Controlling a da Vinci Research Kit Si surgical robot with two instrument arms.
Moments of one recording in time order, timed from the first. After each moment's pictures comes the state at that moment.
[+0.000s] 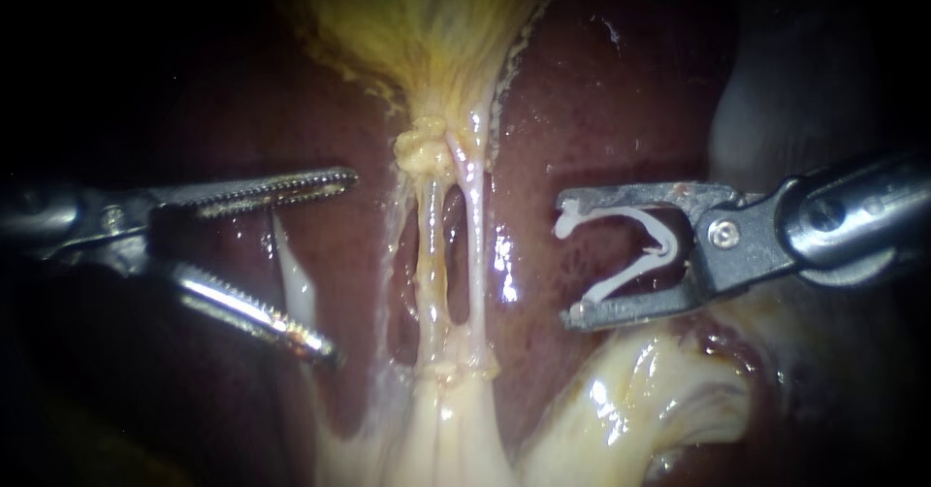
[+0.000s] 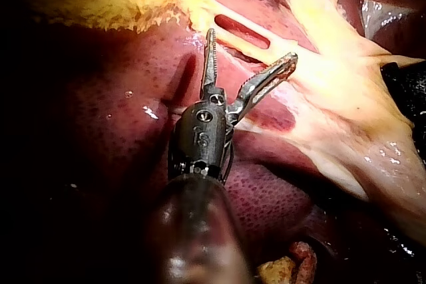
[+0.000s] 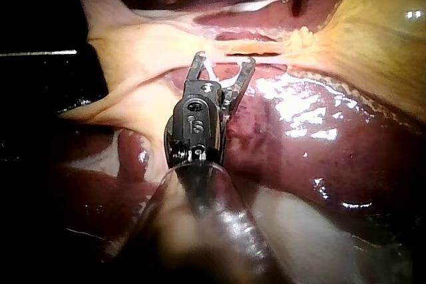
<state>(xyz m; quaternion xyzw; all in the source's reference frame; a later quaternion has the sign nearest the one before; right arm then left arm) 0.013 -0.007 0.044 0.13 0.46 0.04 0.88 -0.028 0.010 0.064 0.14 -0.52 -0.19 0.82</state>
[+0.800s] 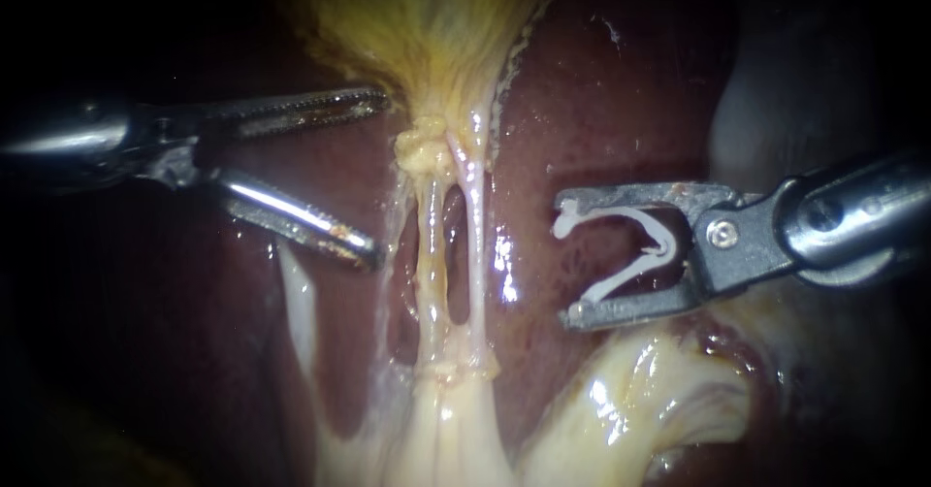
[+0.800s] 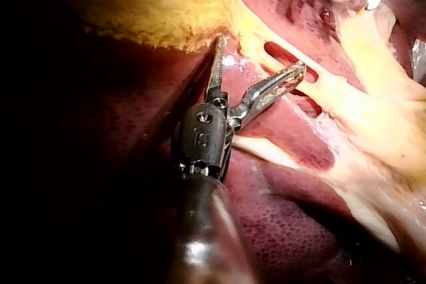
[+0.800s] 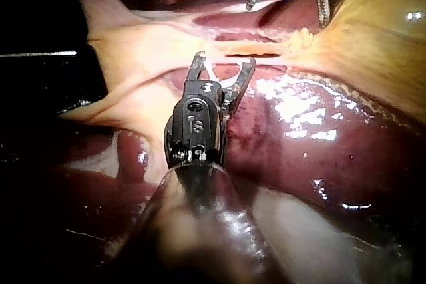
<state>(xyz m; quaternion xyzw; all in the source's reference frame) 0.013 -0.007 0.044 0.13 0.46 0.04 0.88 -0.029 0.017 0.070 0.16 -0.51 -0.23 0.81</state>
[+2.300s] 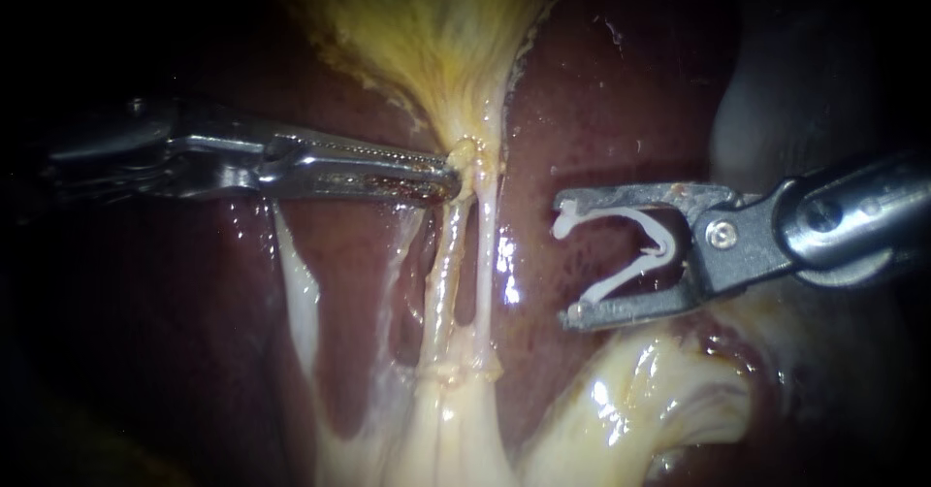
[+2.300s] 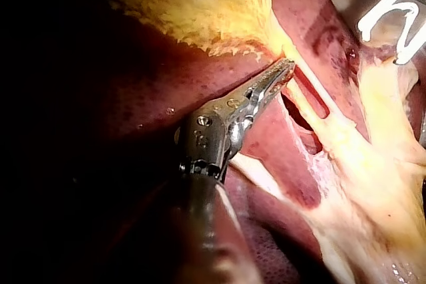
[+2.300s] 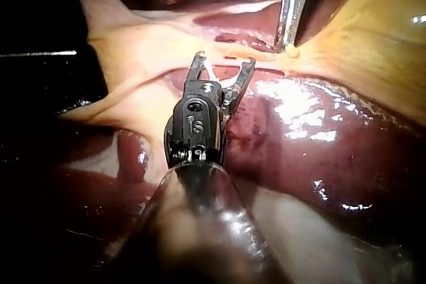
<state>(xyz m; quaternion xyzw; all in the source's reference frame) 0.013 -0.007 0.044 0.13 0.46 0.04 0.88 -0.030 0.015 0.071 0.22 -0.48 -0.33 0.78</state>
